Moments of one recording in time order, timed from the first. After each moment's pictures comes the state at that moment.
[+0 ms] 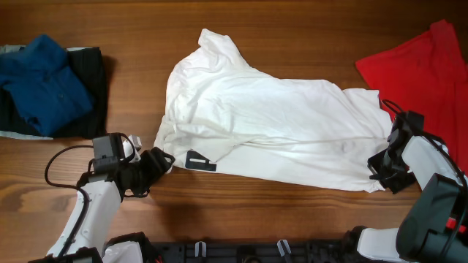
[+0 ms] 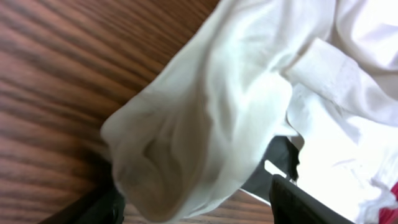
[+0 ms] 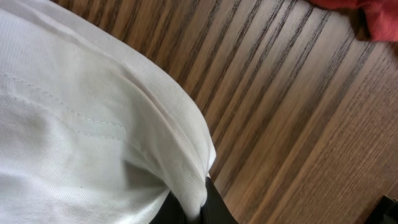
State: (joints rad) left arm 0.18 1.23 0.43 -0.45 0.47 -0.50; right arm -0.39 1.57 0.73 -0.80 0.27 0.71
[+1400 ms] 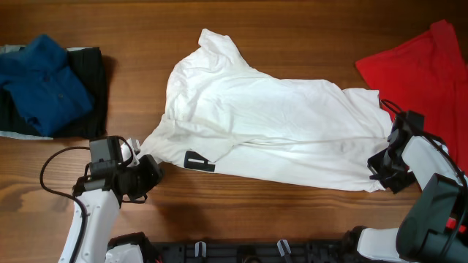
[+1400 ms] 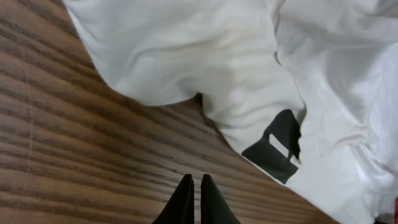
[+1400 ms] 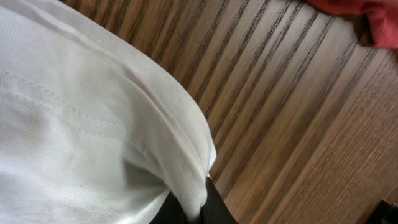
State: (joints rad) left arm 0.19 1.12 0.45 -0.62 0.43 -0.46; right arm -0.39 1.57 0.73 -0.80 0.27 0.69
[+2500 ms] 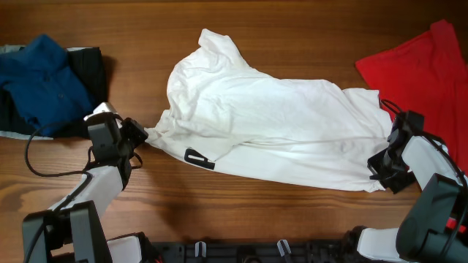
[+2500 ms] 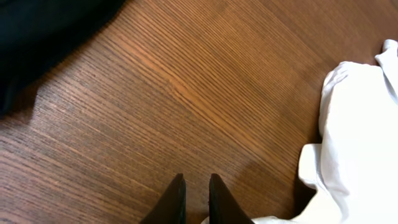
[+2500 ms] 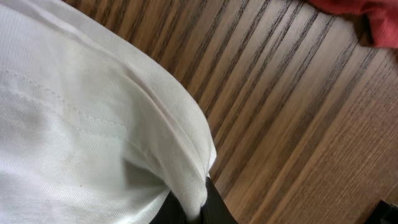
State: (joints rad) left arm 0.19 1.45 0.44 0.22 0.10 -0.54; right arm -0.39 1.57 0.73 -0.80 0.27 0.68
